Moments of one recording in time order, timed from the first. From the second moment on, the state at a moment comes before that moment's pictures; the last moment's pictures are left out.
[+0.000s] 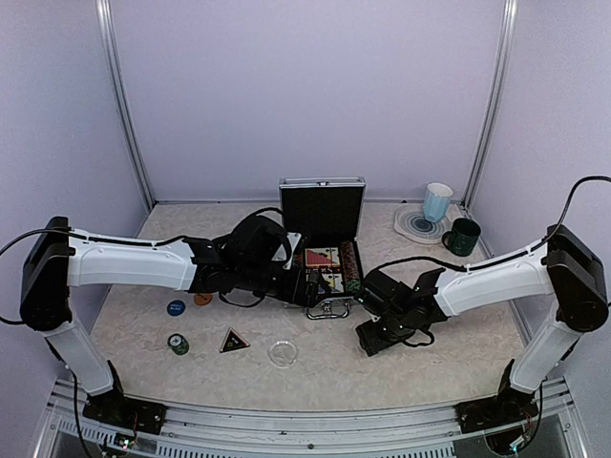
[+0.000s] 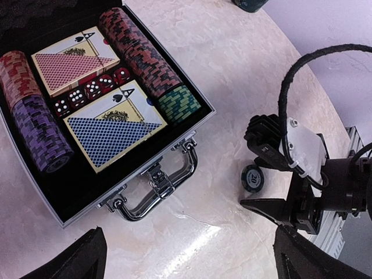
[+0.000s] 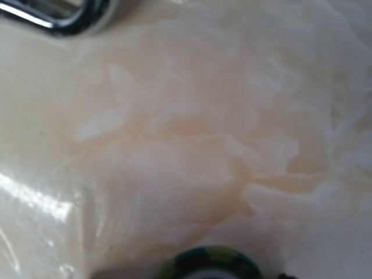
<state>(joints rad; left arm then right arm) -0.96 1.69 1.14 -0.14 0.07 -0.49 0.99 1.64 0.86 -0.45 0.19 0.53</state>
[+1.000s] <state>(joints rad) -0.96 1.69 1.13 -0.13 0.07 -0.49 0.99 1.65 0.87 -0.44 0.19 0.52</state>
